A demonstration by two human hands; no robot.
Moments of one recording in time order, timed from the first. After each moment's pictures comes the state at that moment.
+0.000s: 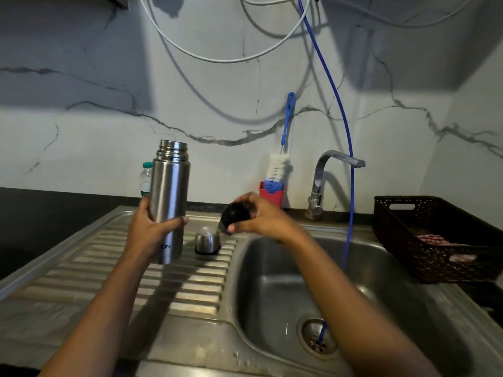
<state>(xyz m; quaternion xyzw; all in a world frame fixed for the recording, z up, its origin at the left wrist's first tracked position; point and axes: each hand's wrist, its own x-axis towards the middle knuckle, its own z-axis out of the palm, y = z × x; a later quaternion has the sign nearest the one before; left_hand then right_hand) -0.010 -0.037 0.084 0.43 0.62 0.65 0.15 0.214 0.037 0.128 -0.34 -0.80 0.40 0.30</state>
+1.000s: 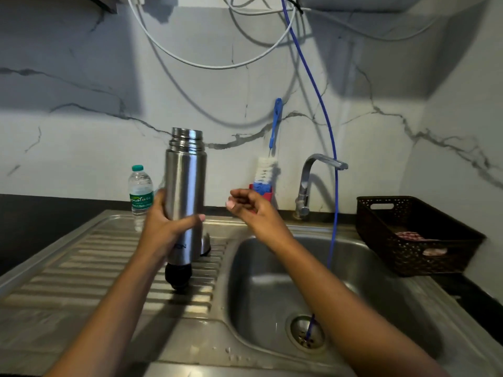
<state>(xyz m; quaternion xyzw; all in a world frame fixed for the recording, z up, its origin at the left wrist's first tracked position) 0.034 -0.050 0.106 0.49 0.53 0.66 0.20 0.216 0.011 0.126 -0.29 -0.73 0.44 0.43</state>
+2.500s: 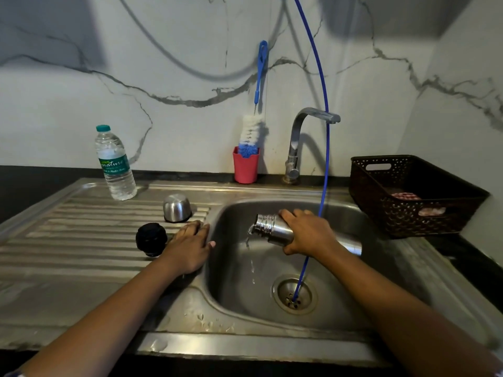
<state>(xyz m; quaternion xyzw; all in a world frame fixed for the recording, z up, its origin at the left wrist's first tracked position) 0.083 -0.001 -0.005 0.66 0.74 0.06 0.07 0.342 0.076 0.018 -0.50 -0.86 -0.07 0.07</state>
